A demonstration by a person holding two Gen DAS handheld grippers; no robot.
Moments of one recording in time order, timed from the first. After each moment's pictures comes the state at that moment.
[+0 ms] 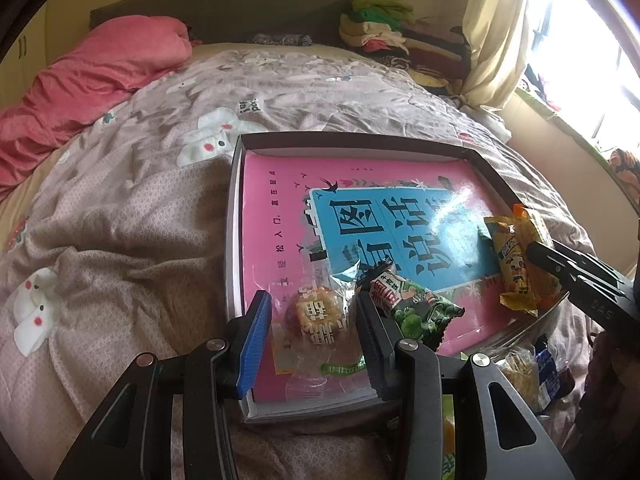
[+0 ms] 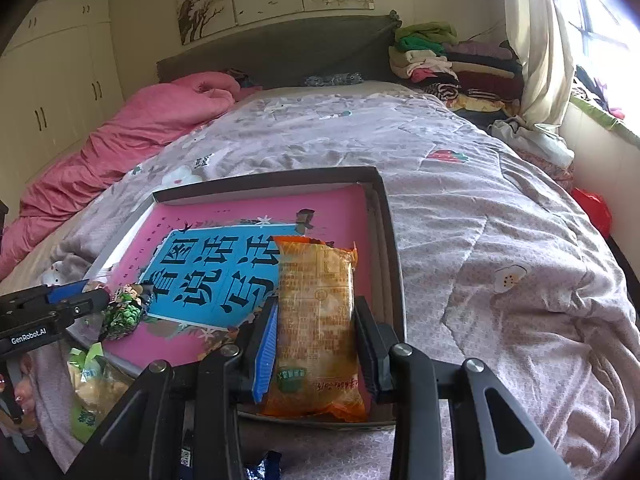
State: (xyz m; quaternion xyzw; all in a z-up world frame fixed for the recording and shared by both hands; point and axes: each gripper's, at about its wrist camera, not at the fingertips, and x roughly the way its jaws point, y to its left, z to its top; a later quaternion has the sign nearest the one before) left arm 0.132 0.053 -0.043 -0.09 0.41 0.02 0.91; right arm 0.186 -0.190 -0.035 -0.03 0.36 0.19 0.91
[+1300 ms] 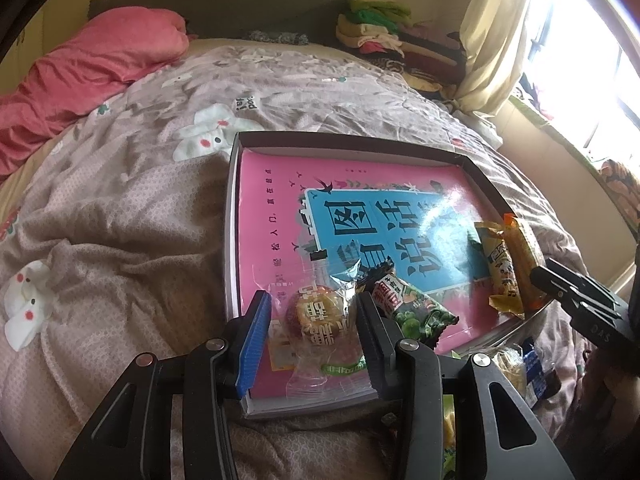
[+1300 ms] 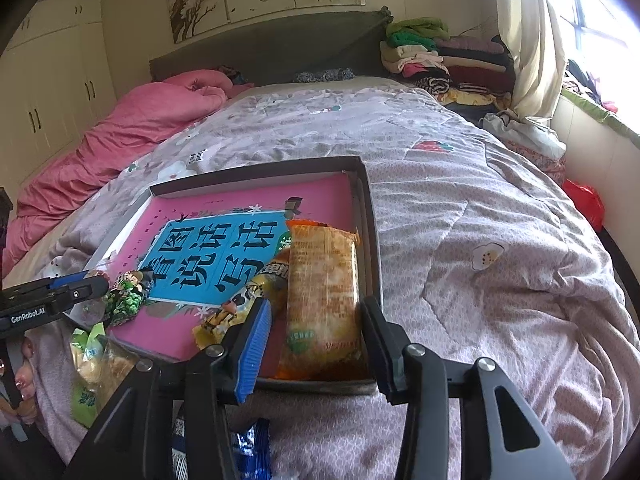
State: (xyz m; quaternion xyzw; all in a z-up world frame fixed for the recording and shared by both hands) left arm 0.130 0.058 -0.042 -0.11 0.41 0.01 0.91; right arm 0.169 -0.206 -0.032 -0.03 0.37 0.18 0.91
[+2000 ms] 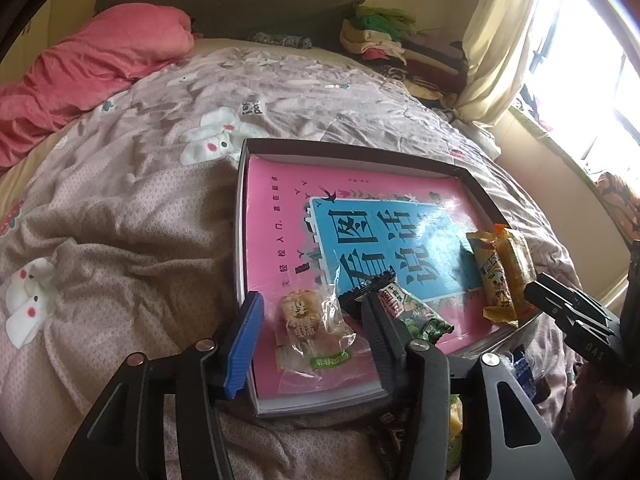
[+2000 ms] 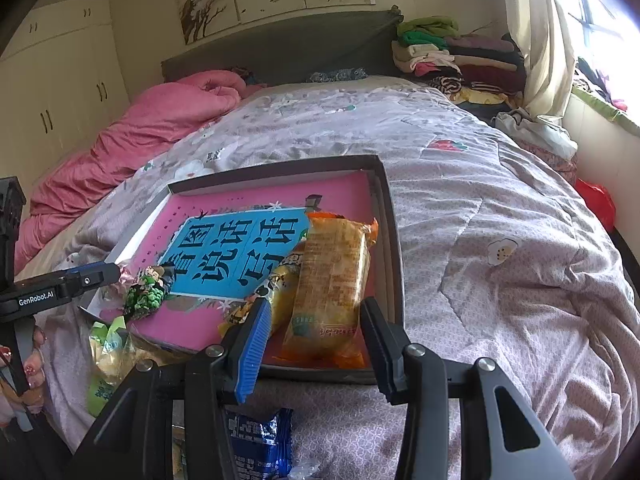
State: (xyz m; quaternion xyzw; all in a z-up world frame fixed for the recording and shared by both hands) left arm 0.126 0.068 -0.035 -0.13 0.40 0.00 0.91; right arm 0.162 -0.201 -0.030 -0.02 0.37 0.21 0.91
